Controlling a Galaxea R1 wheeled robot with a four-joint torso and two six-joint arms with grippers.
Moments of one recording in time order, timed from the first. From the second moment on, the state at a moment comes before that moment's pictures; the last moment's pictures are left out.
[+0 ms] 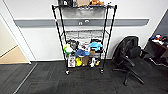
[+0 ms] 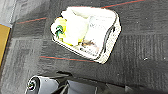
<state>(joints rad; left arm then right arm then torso) 1.02 2.57 -2.17 -0.22 0.06 -0.05 -1.14 2.82 -2.33 0.11 -0.02 -0.17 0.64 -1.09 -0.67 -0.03</state>
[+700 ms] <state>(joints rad) 0.97 2.60 -2.23 -0.22 0.06 -0.04 -1.13 2.85 -2.33 0.12 -0.02 -0.17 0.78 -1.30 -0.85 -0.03</state>
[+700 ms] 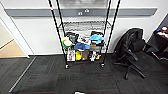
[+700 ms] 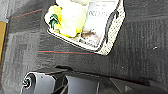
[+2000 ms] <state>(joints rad) 0.90 2.66 -2.33 -0.22 0.07 -0.04 -1.04 2.91 -2.41 0.15 -0.08 -0.17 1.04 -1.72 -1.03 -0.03</state>
